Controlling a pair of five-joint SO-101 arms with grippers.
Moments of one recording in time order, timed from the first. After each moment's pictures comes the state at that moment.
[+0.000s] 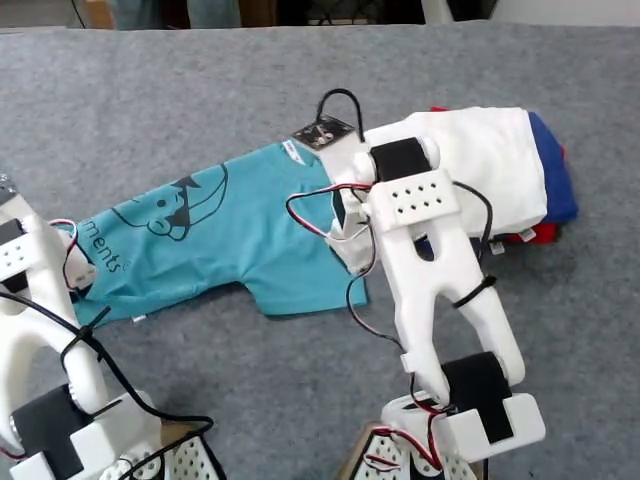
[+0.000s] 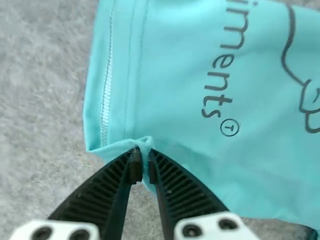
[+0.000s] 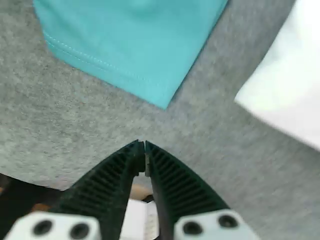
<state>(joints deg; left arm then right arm) -35.3 -16.6 35.6 67.8 9.2 -16.7 -6.5 8.2 100.4 12.0</state>
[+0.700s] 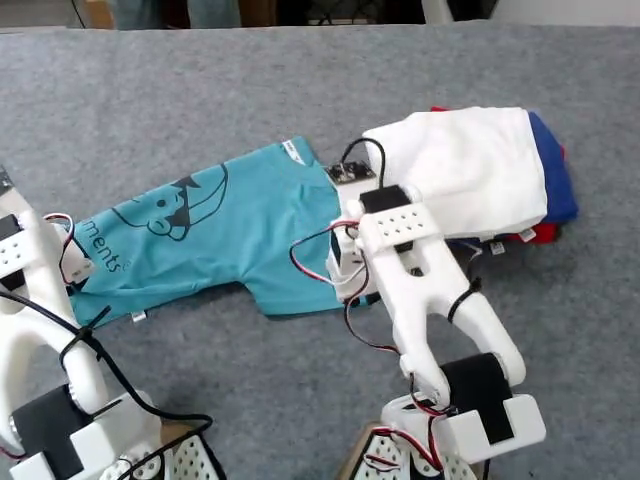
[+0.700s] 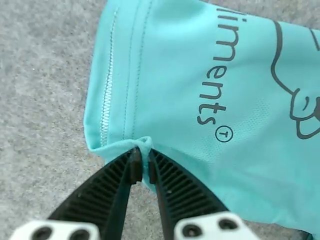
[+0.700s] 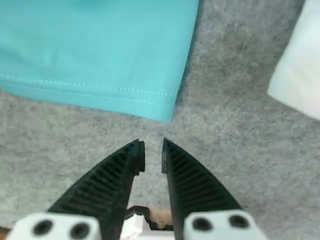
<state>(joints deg) -35.3 -16.6 34.6 67.8 9.2 -16.7 -6.6 32.7 79.4 -3.8</state>
